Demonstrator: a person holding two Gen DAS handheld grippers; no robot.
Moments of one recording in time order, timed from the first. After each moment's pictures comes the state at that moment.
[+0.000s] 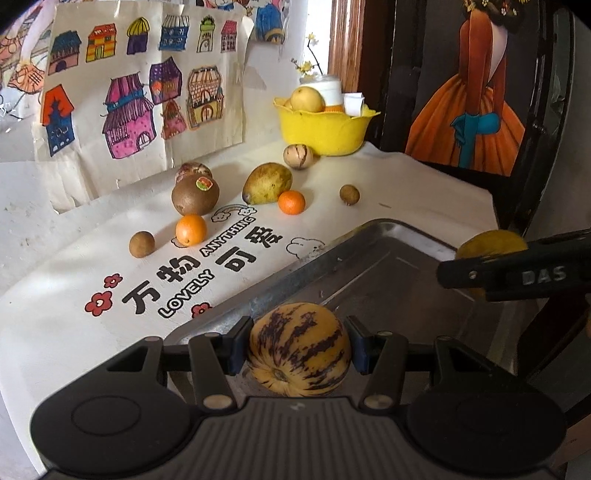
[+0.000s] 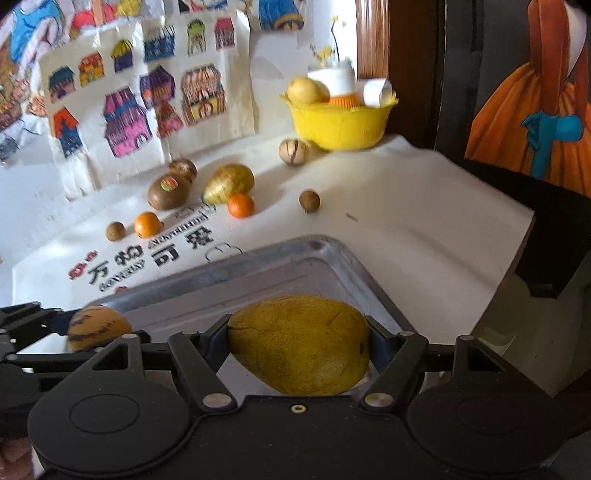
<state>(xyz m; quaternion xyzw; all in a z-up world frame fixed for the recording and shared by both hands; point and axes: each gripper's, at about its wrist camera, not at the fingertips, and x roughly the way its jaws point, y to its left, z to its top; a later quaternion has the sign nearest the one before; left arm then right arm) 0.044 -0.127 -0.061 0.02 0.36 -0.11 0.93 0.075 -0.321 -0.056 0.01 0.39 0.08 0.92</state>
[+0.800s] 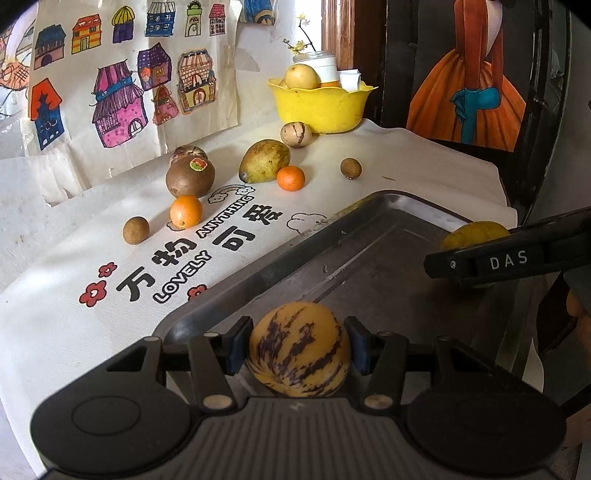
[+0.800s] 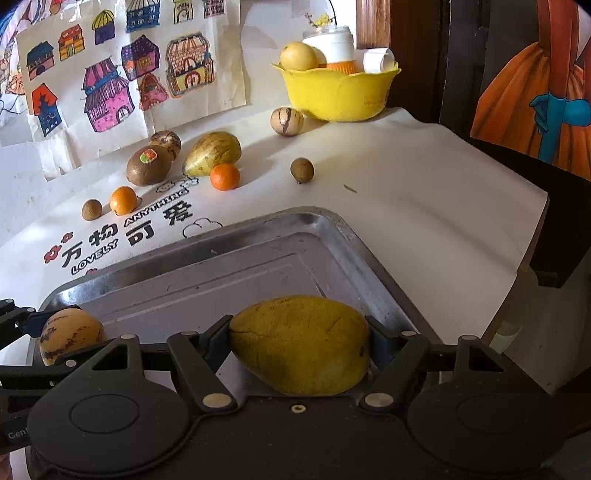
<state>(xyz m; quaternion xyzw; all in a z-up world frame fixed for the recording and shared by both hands) 0.046 -0.134 -0.078 0.05 0.37 -0.10 0.92 0.095 -0.323 -0.085 0.01 0.41 0.08 0.91</state>
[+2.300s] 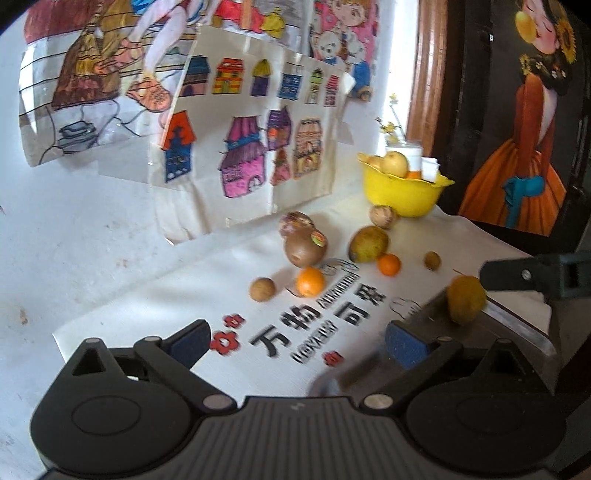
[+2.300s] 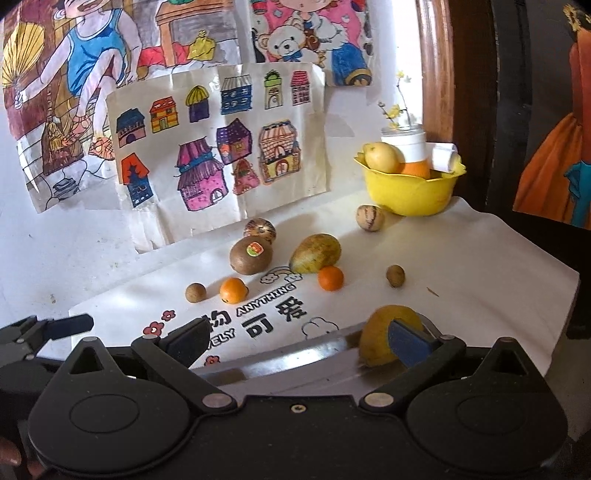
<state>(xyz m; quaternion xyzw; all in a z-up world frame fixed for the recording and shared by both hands) 0.043 -0.028 -0.018 -0.02 0.30 -0.03 0.95 0.080 -0.248 0.008 0.02 0.32 0.14 0.94</state>
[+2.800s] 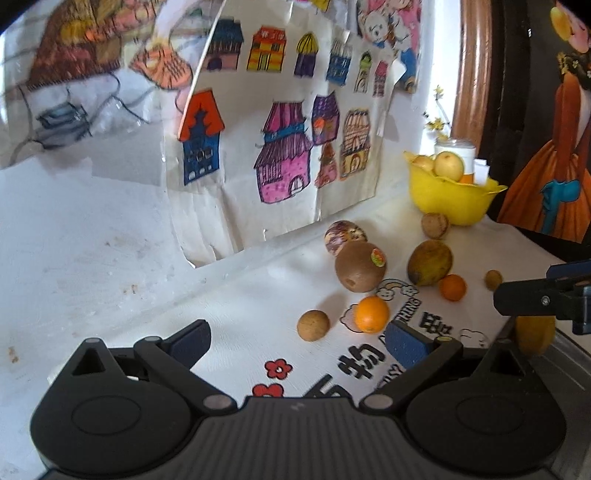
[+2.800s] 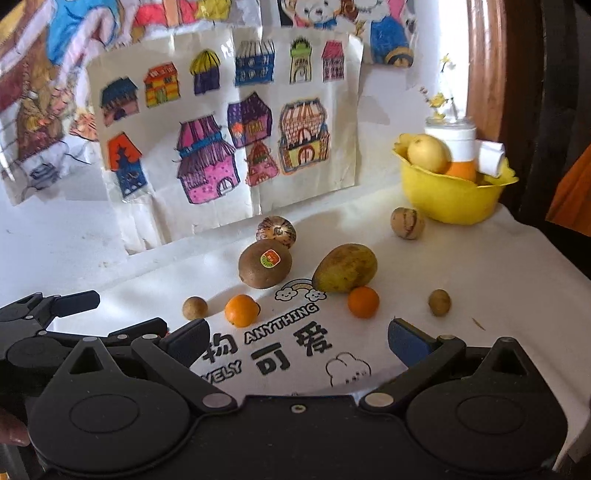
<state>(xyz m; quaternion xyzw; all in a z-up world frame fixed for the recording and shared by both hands) 0.120 0.001 -0.042 -0.02 0.31 0.00 0.95 0.161 -0.204 -0.012 -0.01 0.35 0.17 0.92</state>
